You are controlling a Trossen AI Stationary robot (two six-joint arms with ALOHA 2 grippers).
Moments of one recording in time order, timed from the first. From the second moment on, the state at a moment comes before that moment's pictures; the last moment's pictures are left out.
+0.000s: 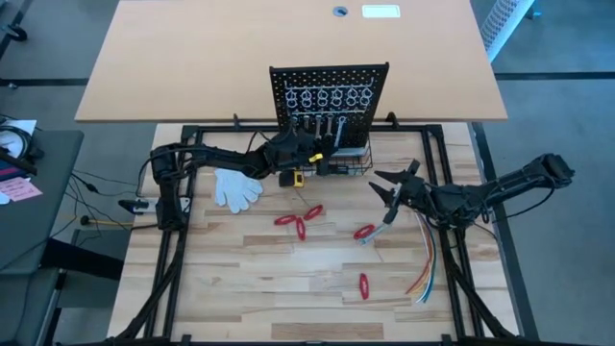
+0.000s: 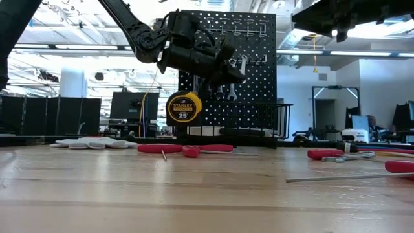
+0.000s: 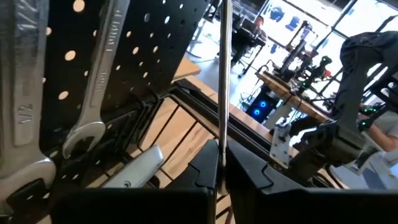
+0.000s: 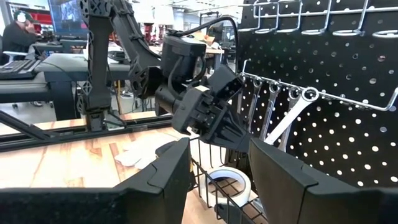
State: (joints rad) left arm 0.34 1.89 1.11 0.69 -0.04 -0.48; right arm 0.29 0.77 0.37 0.45 0.81 -0.08
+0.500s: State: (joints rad) left arm 0.37 1.89 1.11 0.69 -0.05 -0.52; right arm 0.29 0.77 0.37 0.45 0.81 -0.08
